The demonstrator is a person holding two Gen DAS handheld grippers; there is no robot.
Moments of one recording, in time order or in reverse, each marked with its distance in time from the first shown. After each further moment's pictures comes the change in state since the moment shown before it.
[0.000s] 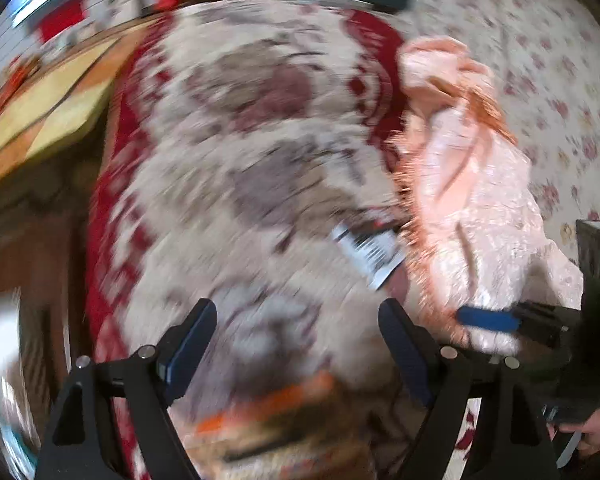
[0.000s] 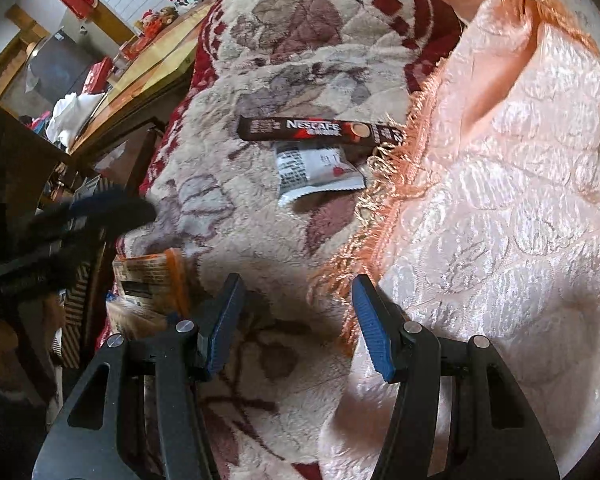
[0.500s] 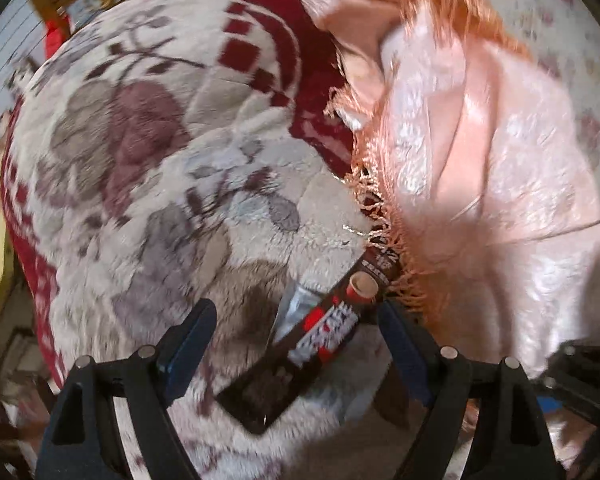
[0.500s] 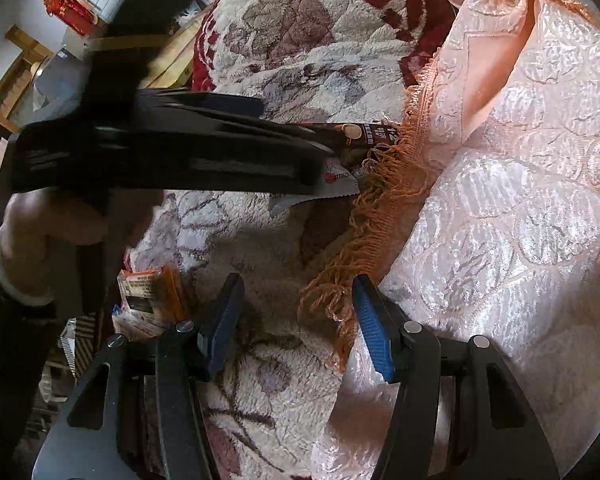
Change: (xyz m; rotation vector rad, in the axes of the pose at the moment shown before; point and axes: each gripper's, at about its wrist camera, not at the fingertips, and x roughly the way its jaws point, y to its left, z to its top) left arm 0.110 -0.085 0.073 0.372 0.167 0.058; right arm 0.007 -0.016 0.004 0.052 -0.016 0.074
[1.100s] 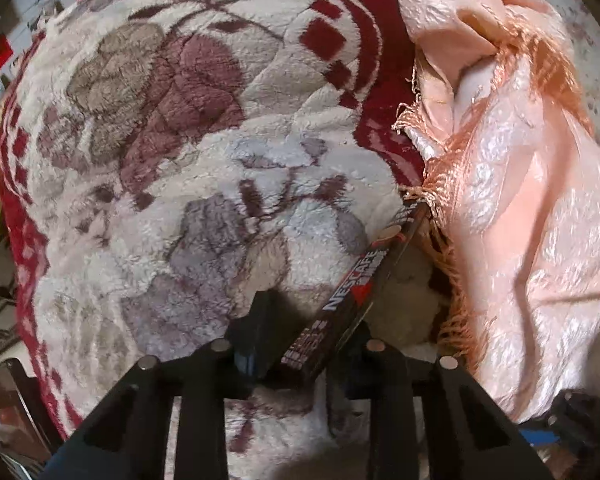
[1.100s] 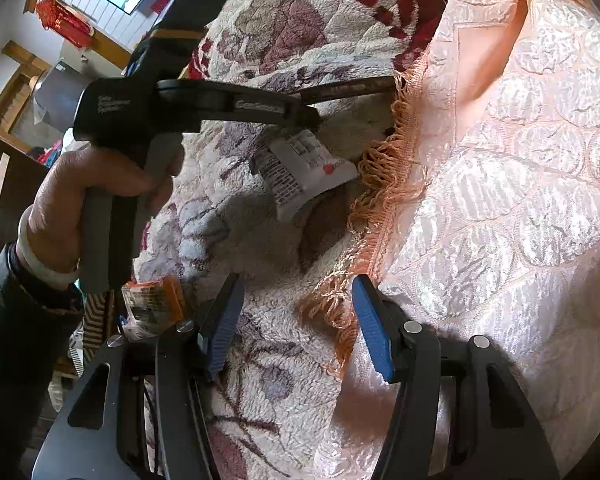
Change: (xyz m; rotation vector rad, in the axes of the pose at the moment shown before) left arm 0.019 0.058 0.011 -0.186 0.000 -0.063; right arm 0.004 -0.006 0.003 0.038 -0.009 0.020
